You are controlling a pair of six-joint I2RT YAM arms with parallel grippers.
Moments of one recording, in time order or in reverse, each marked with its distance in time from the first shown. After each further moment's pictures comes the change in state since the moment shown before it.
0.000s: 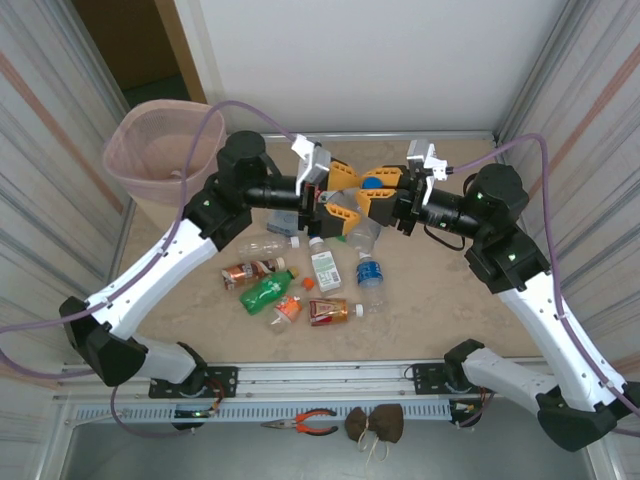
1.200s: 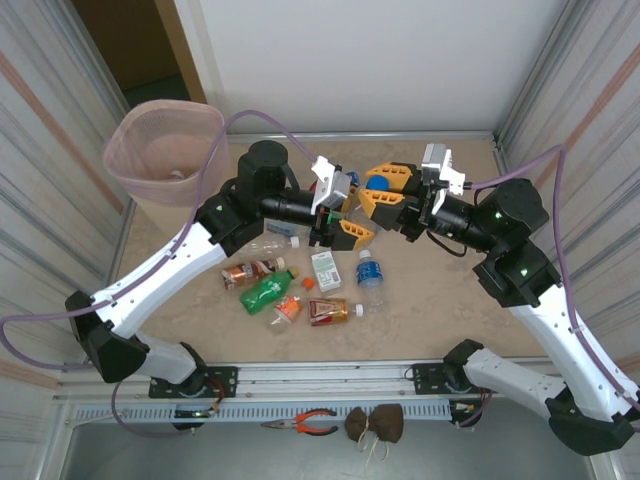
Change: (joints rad) left arm -0.088 0.020 0.021 -0.105 -0.032 0.177; right arm 0.099 -0.060 0.011 0.061 0.139 -0.038
